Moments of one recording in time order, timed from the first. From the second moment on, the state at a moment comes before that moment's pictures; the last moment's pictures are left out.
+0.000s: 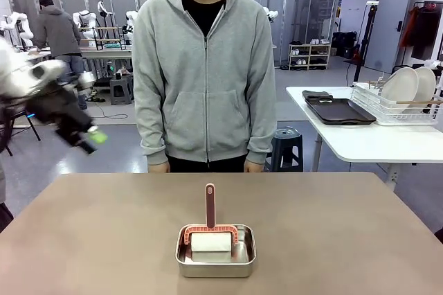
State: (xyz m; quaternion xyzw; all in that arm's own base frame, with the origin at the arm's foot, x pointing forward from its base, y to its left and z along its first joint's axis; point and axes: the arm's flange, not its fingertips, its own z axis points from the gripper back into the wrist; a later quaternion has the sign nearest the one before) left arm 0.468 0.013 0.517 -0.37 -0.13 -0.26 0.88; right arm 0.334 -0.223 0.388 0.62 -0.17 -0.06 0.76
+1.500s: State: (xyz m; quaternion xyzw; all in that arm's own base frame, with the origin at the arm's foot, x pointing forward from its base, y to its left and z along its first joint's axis) left arm 0.387 0.264 0.397 -0.49 -0.23 0.04 0.84; right arm 0.334 -0.223 0.387 0.62 -0.17 -0.06 0.76
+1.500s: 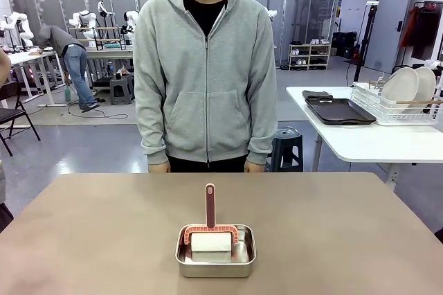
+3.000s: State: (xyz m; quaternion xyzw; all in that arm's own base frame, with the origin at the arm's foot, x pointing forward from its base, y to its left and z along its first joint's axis) left arm 0.366 0.281 0.398 -0.42 -0.28 0.12 0.86; right arm 0.334 -0.223 0.387 0.62 -0.17 -0.06 0.76
